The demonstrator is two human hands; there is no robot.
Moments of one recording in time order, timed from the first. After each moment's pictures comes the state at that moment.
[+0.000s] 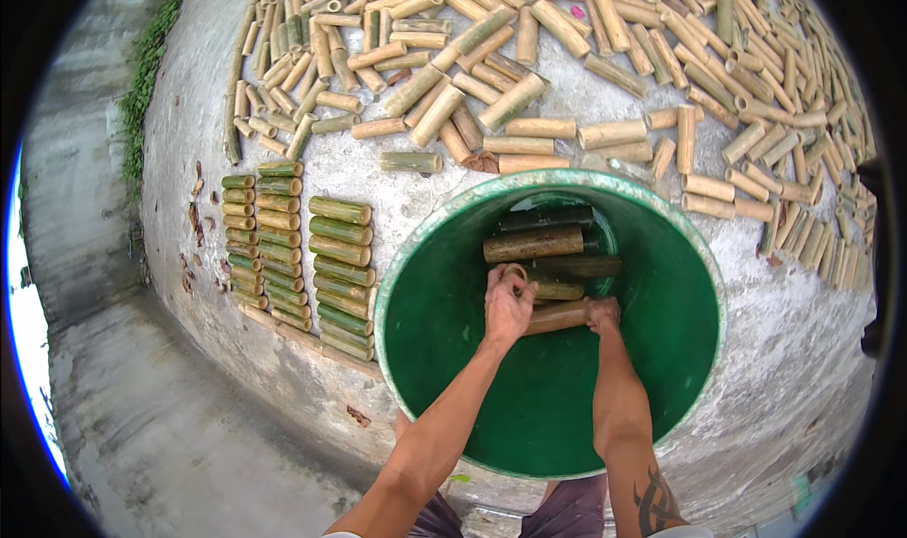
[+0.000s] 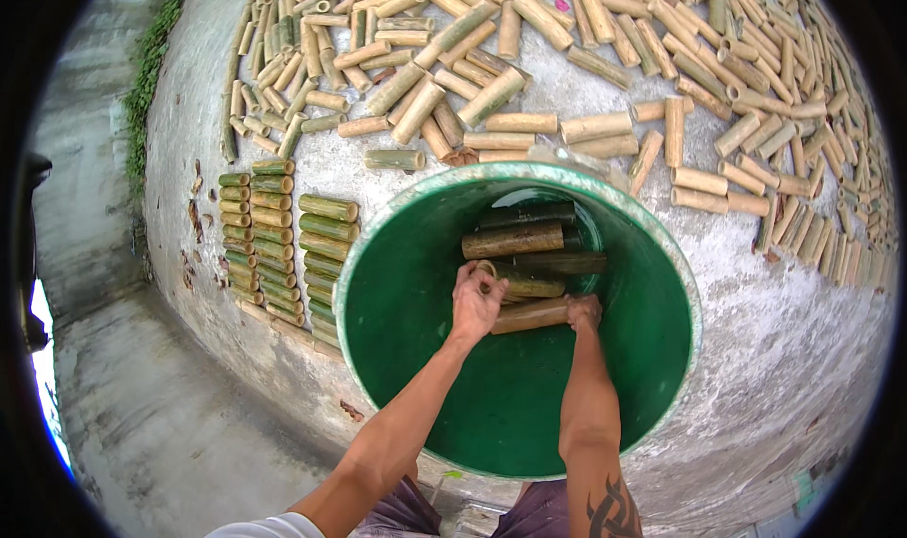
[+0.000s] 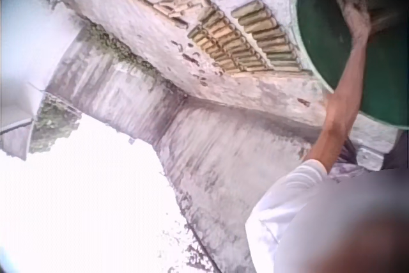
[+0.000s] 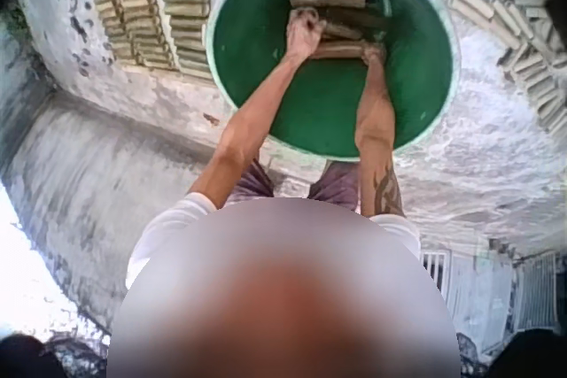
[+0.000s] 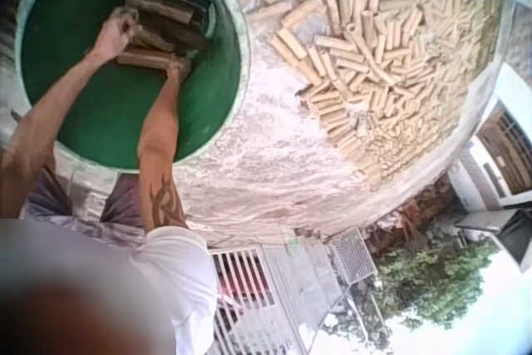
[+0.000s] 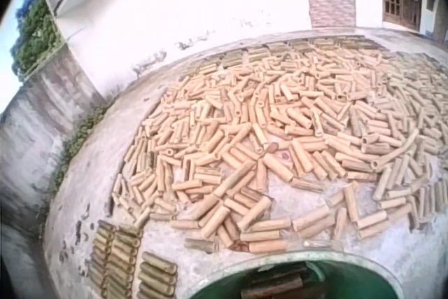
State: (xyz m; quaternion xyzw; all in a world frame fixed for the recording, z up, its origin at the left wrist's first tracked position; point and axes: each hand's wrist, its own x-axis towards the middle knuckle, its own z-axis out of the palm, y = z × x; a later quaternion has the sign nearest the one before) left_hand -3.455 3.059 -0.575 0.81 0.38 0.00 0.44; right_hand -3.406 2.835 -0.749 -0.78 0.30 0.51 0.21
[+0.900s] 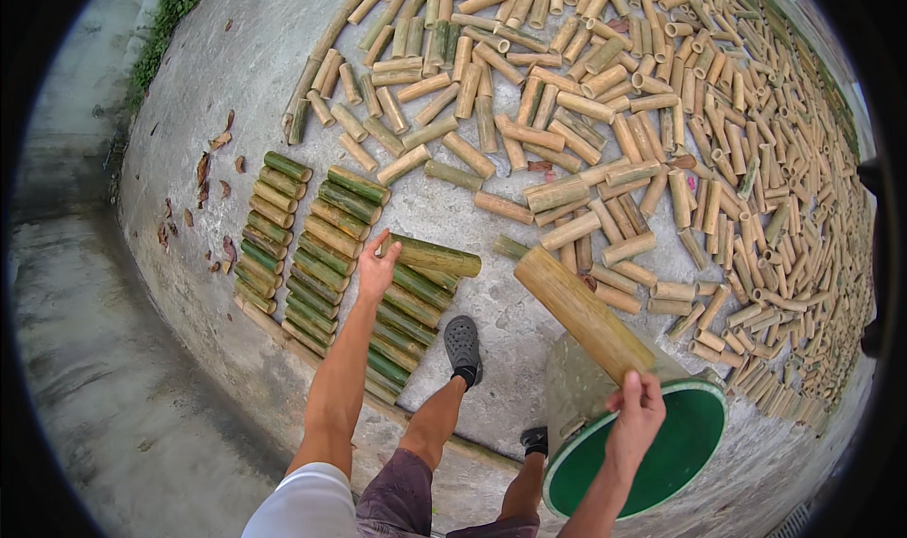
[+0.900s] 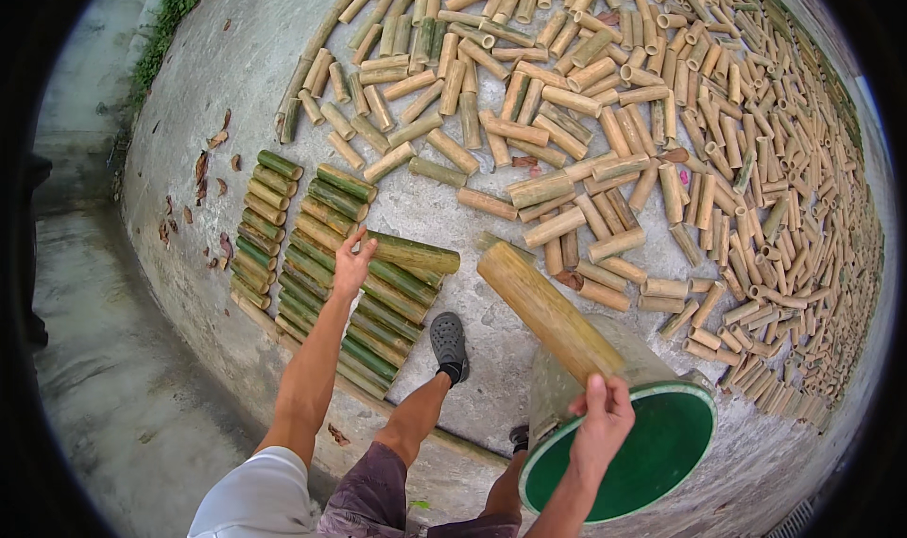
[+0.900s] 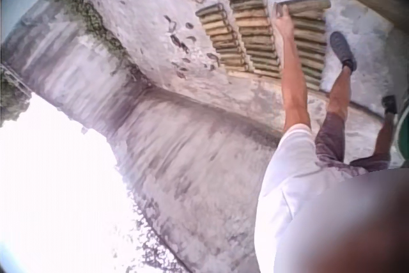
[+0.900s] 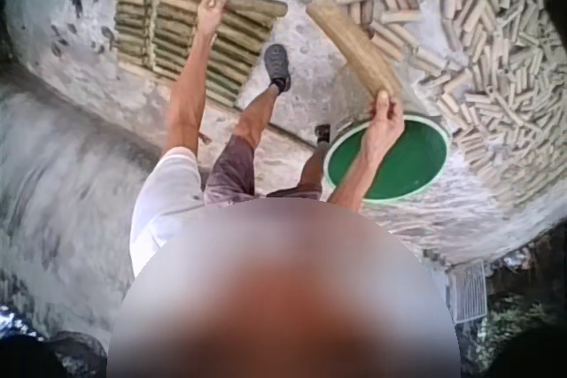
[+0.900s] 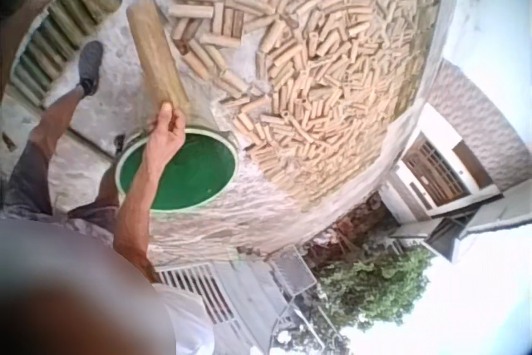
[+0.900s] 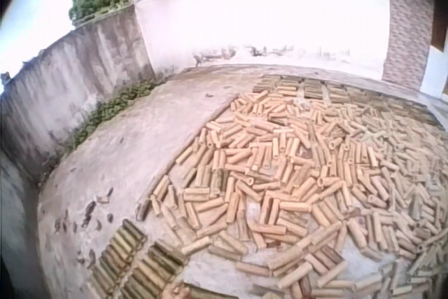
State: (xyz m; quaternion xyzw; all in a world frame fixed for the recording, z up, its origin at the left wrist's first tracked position) left_hand -3.537 3.675 -0.543 0.66 0.51 0.13 0.54; right_hand -3.362 3.258 -0.314 -0.77 0.15 0.20 0.59
